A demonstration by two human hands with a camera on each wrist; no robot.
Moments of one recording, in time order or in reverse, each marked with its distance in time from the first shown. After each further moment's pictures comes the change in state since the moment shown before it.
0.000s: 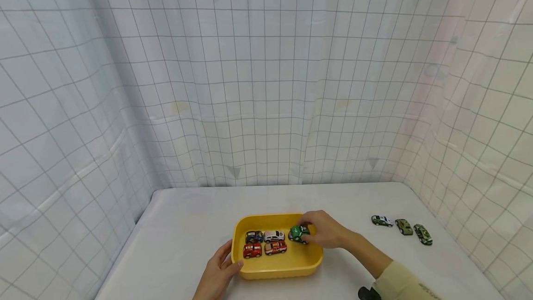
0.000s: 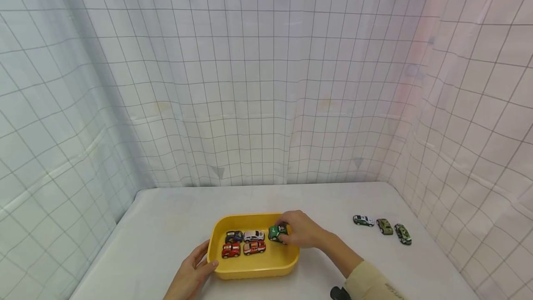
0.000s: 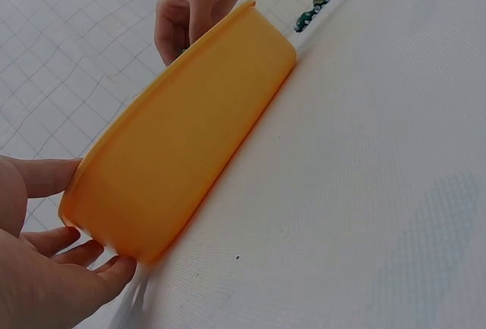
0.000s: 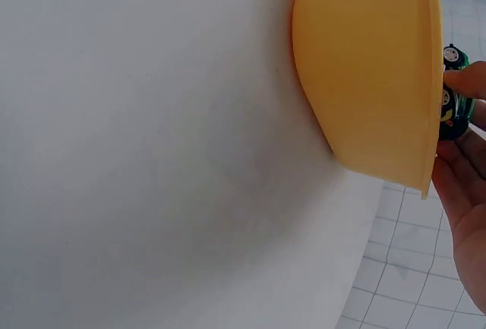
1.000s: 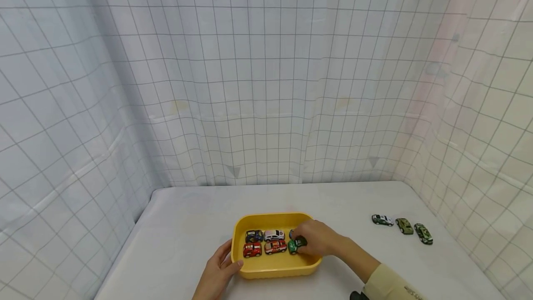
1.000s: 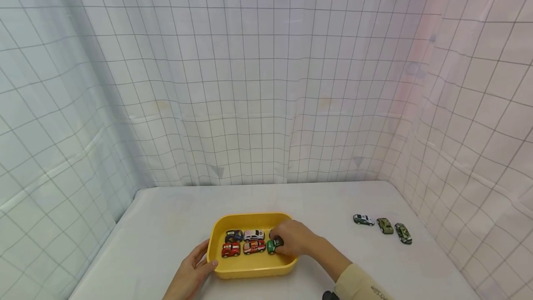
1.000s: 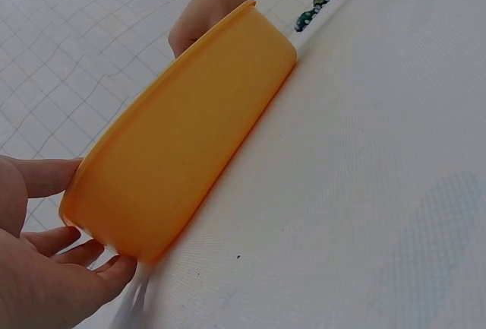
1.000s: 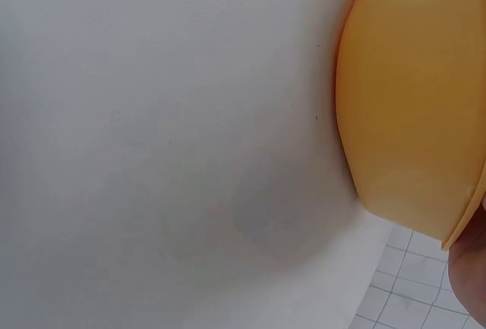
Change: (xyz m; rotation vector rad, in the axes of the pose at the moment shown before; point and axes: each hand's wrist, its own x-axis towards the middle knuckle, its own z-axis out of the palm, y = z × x) left_hand 0.000 0.002 0.000 0.022 0.002 -0.012; right_hand 0.012 -0.003 0.027 -0.239 -0.158 0.004
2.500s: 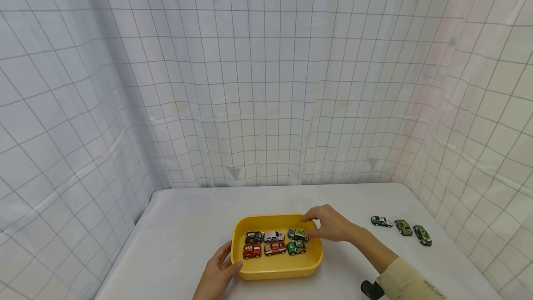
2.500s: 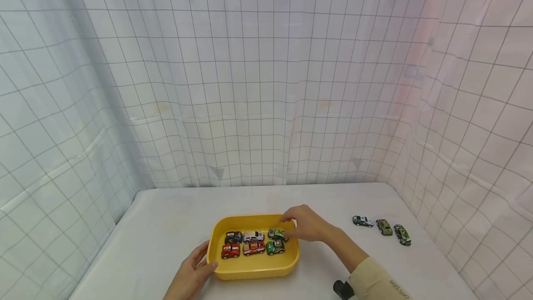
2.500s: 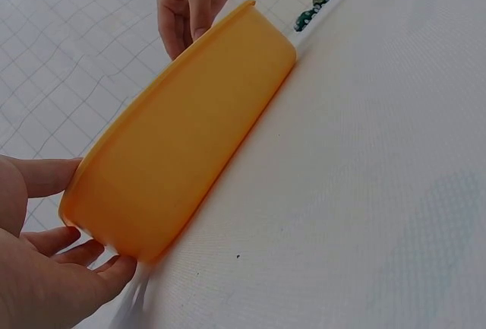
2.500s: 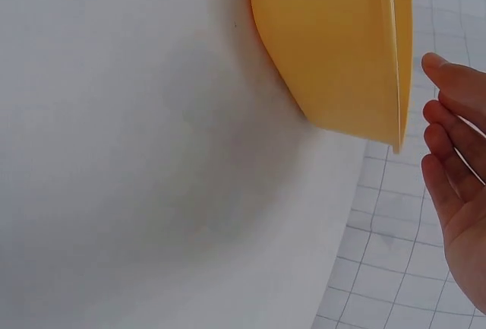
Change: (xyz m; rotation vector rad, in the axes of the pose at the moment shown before) left_hand 0.000 -0.002 -0.001 -0.022 -0.024 0.023; right_hand -0.021 0.017 -0.043 0.232 0.135 0.053
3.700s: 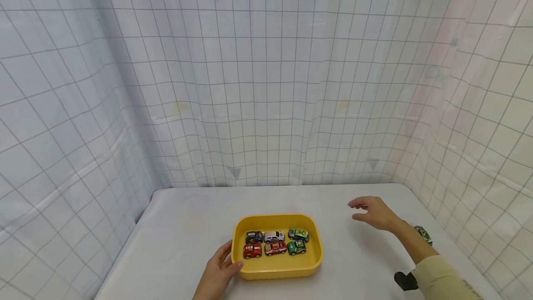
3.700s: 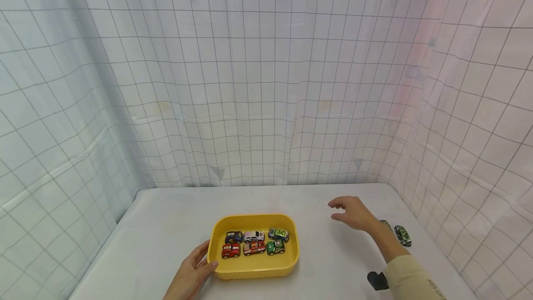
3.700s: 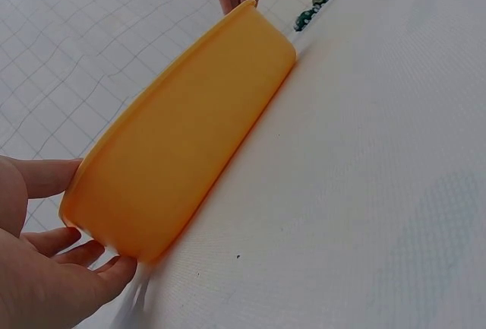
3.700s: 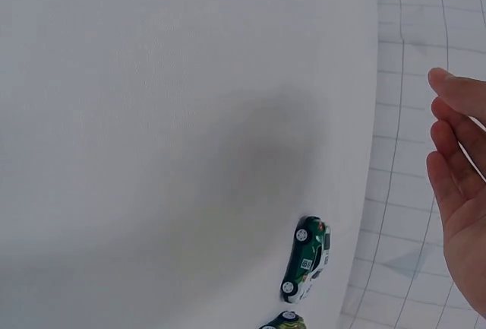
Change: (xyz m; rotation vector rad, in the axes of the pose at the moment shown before) left_hand 0.002 -0.002 -0.001 0.012 -0.008 0.012; right_hand -0.072 0.093 -0.060 -0.029 0.229 0.126
